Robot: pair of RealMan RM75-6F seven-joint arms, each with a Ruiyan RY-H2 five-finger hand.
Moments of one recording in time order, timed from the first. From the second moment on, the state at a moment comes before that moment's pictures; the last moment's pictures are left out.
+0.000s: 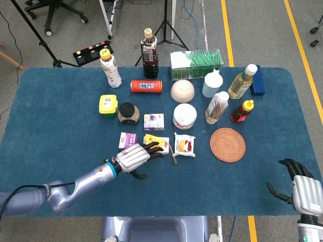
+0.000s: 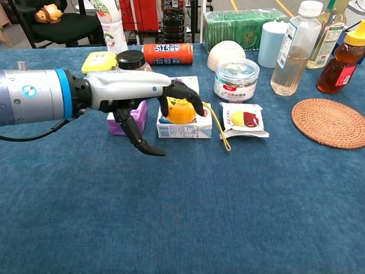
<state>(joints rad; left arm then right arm) -0.95 -1.45 -0.05 -1.57 1.48 0.78 -0.08 -0.02 -1.12 0.07 -1.85 -1.40 1.54 -0.20</state>
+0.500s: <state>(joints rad) -0.97 -1.46 -0.09 -1.60 1.47 0.79 -0.06 -0.02 -1.11 0.08 -1.85 -1.41 1.55 -0.19</state>
